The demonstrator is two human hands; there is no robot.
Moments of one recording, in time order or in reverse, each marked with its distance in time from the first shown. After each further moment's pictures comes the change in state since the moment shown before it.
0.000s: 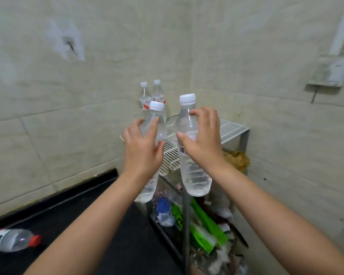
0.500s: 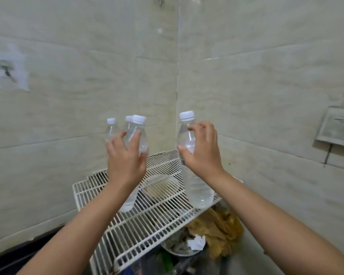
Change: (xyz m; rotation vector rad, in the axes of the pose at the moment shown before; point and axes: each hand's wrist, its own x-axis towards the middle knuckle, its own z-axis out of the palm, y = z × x) left_hand 0.145 -0.005 0.174 0.097 0.135 -0.027; right_hand 0.162 0.171 0.024 -0.111 0.027 -0.140
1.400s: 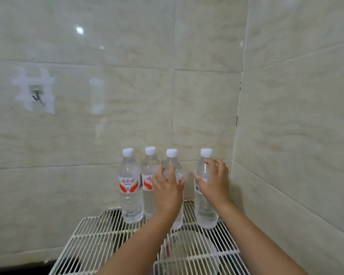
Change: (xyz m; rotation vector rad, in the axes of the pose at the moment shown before) left_hand 0.080 -0.023 0.245 0.100 -0.127 -0.548; right_hand 0.137 0.172 0.233 0.327 -0.275 0.079
